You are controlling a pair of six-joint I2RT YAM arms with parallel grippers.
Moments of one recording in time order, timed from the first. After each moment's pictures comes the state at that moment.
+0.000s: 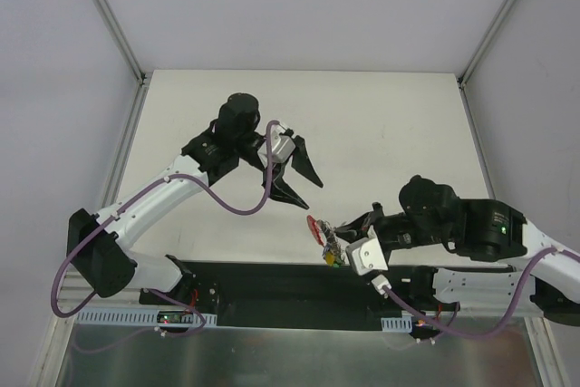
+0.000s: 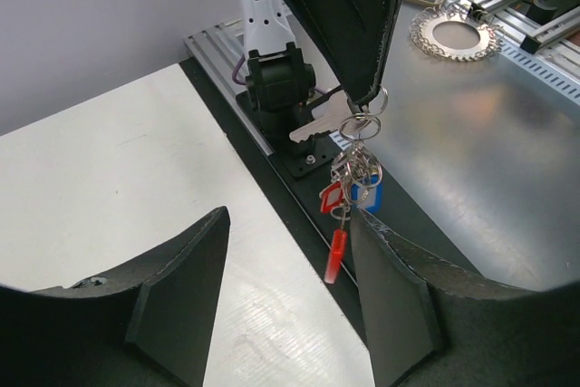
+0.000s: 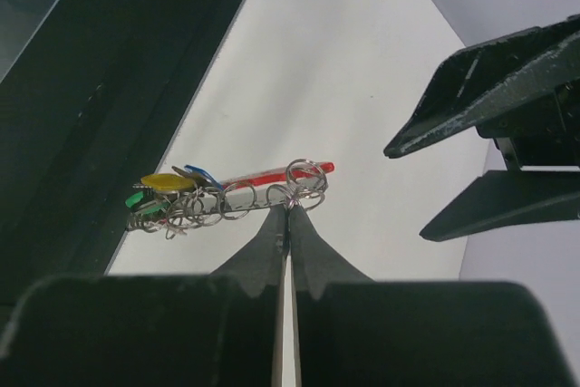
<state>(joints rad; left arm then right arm) -0.68 1.34 1.20 -0.19 1.44 0.35 1.30 0.81 1.23 -0.95 -0.22 -0.92</state>
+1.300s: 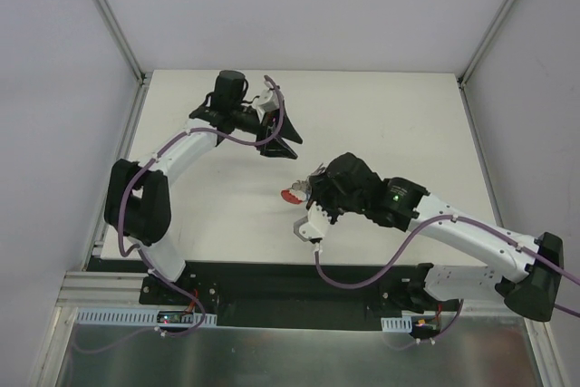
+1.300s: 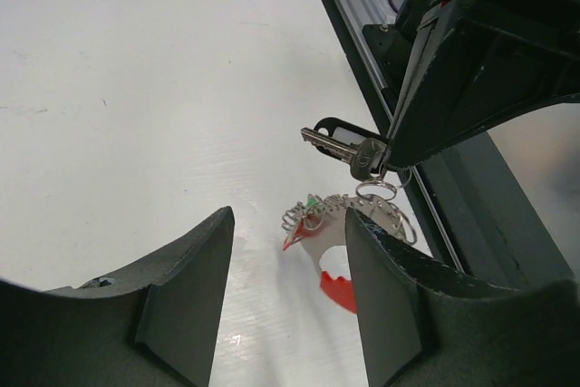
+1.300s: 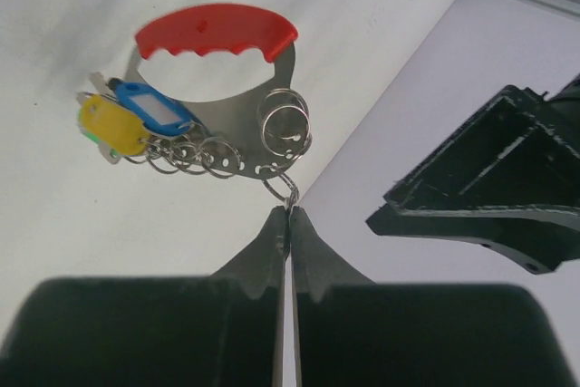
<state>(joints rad) -0.38 1.69 1.33 -0.18 1.44 0.37 1.03 1.16 1.04 -0.63 -0.02 -1.65</state>
